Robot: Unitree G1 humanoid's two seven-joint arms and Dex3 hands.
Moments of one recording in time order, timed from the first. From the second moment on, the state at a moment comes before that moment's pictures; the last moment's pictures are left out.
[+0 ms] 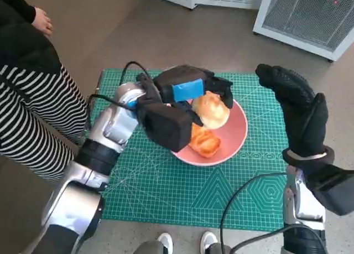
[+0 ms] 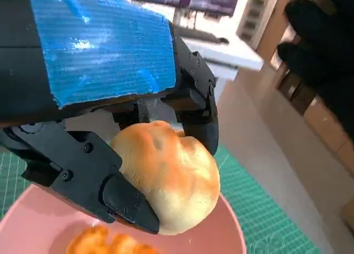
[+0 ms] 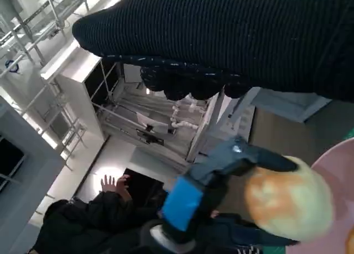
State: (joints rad) left arm -1.04 0.27 -0.37 0.70 0.42 -0.40 -0.44; right arm -0.40 -0.20 -0.14 0.08 0.23 -0.43 0.32
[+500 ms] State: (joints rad) left arm -1.03 0.27 -0.38 0.68 0.42 -0.34 -0.52; right arm -0.40 -0.20 -0.14 0.07 0.23 -0.42 0.30
